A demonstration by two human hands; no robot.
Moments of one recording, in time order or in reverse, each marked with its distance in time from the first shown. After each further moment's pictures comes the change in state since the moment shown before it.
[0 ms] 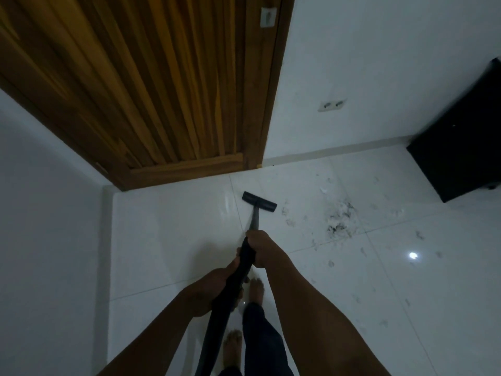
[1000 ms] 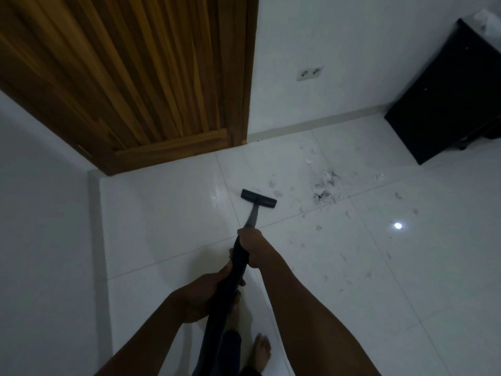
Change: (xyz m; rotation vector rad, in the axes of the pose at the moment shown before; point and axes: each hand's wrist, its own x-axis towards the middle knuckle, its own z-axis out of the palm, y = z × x) left_hand -0.061 -0.109 0.038 -0.075 -0.203 -0.084; right_hand -0.080 0.115 -0.024 0.021 0.019 0.006
